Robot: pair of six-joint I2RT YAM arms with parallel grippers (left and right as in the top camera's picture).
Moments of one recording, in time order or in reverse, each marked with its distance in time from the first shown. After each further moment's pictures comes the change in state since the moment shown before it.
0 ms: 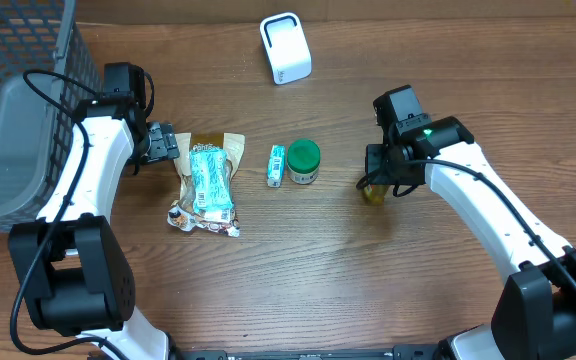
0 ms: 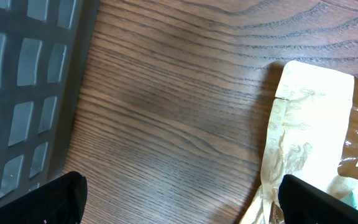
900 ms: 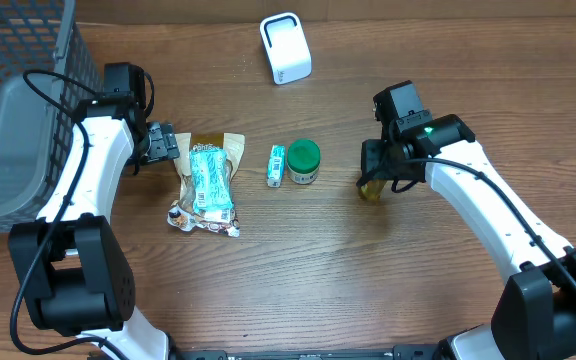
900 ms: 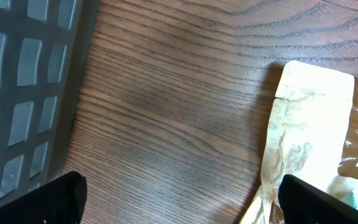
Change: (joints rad) left arm 0.000 0.000 0.000 0.000 0.000 0.000; right arm 0.000 0.002 0.012 0.027 -0.012 -0.014
